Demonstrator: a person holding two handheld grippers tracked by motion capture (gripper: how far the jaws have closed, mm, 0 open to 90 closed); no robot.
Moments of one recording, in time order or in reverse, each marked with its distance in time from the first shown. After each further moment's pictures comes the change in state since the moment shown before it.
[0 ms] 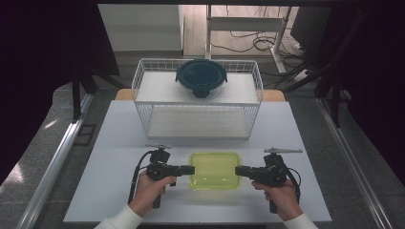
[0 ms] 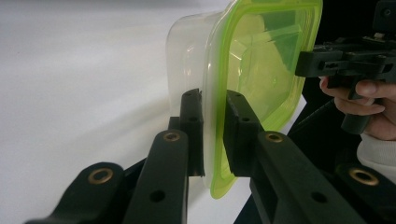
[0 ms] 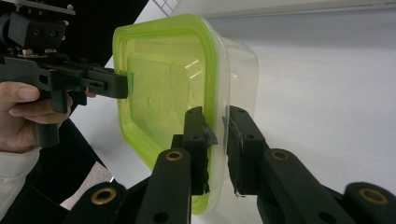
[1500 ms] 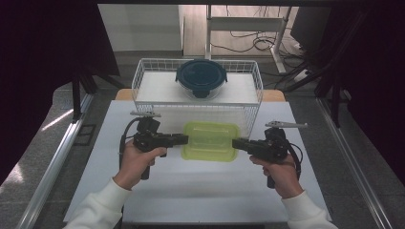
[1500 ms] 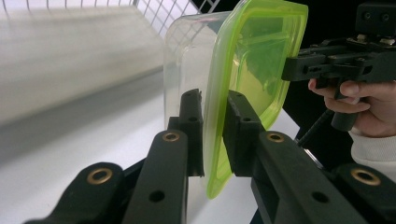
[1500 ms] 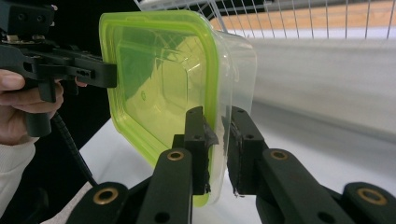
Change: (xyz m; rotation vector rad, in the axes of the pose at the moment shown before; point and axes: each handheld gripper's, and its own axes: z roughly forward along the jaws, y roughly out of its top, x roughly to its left) left arm -0.044 0.078 -0.065 -0.110 0.047 0.207; right arm 0.038 0.070 -0.018 -0.139 0.019 -0.152
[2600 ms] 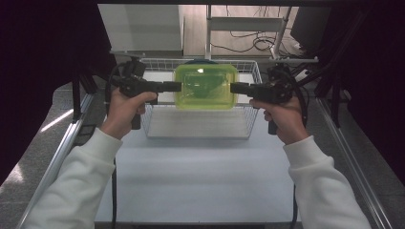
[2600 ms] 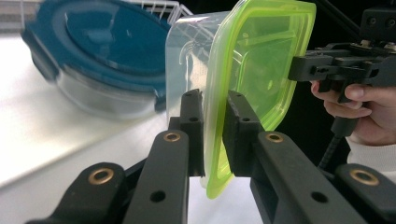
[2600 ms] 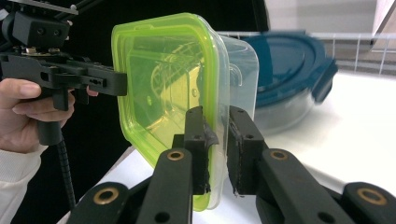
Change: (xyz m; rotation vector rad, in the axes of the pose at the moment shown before) left arm 0.004 0.122 -0.046 -0.117 -0.028 0.038; right arm 0.031 0.143 -0.010 -0.077 -0.009 -0.106
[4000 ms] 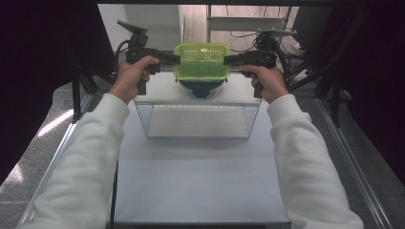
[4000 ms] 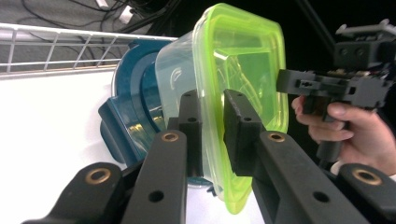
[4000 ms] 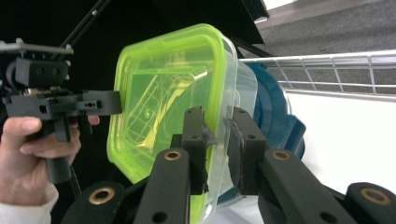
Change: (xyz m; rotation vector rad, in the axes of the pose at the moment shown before) left arm 0.079 0.059 0.032 0.026 -0.021 -0.258; right arm -0.073 0.060 0.071 0.062 0.015 0.325
